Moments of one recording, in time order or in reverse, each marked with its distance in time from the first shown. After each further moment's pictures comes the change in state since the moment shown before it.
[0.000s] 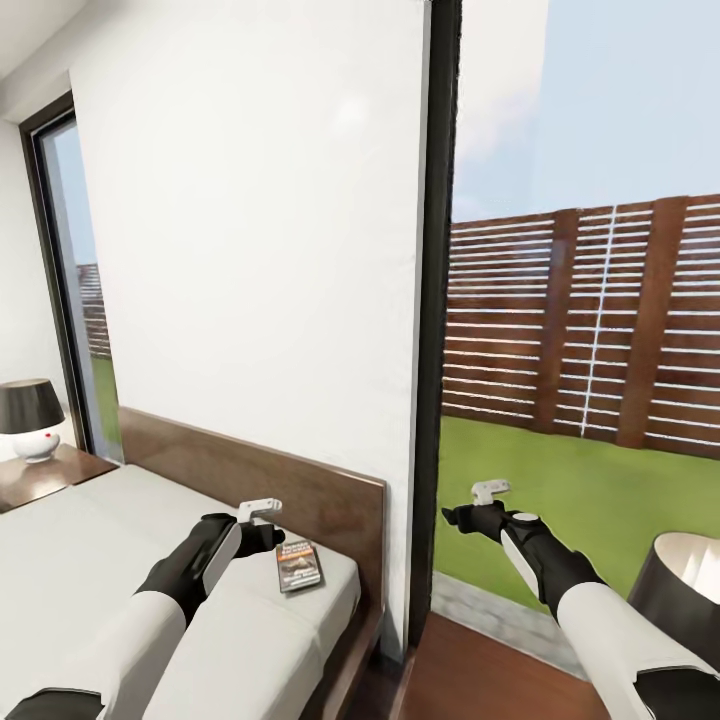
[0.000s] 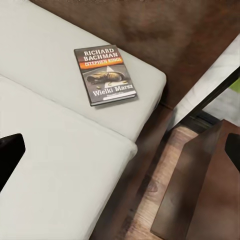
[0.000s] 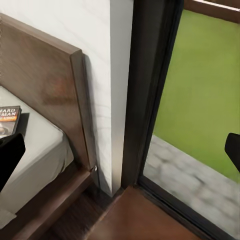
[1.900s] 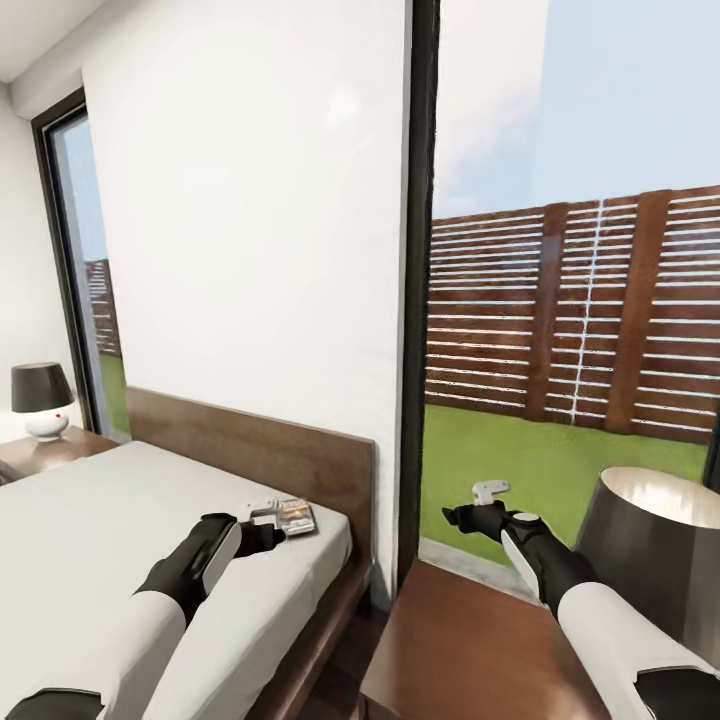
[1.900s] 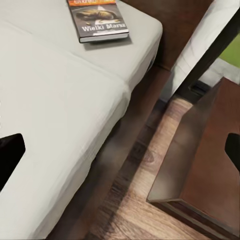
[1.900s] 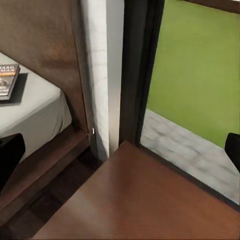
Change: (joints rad) left arm 0.000 0.000 0.001 -0.001 0.003 0.000 -0.001; right arm 0.000 -0.001 0.000 0.000 0.000 -0.001 -0.002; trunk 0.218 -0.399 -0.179
